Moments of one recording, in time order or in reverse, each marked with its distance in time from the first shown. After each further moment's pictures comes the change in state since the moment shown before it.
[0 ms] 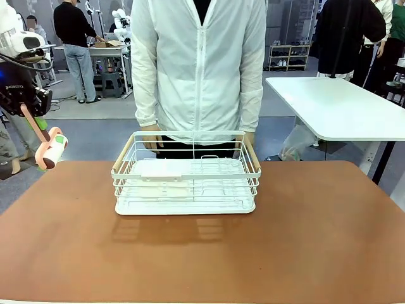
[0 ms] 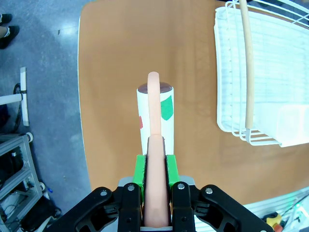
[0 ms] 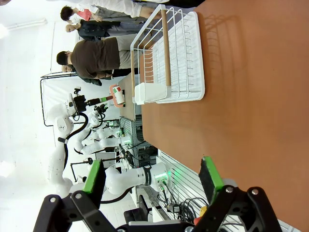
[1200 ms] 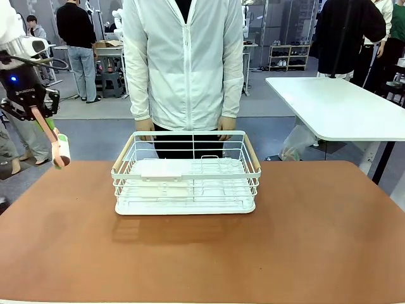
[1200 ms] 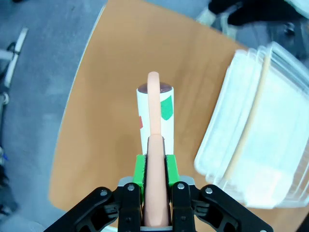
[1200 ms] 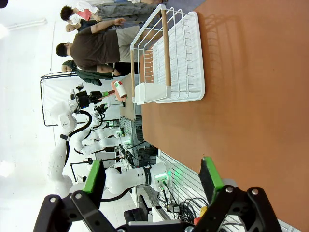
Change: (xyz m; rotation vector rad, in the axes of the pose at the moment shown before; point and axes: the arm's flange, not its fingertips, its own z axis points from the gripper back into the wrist) left arm 0.020 0.001 -0.026 -0.010 -0.067 0.459; right arm 0.000 0.000 0.000 0.000 0.001 0.000
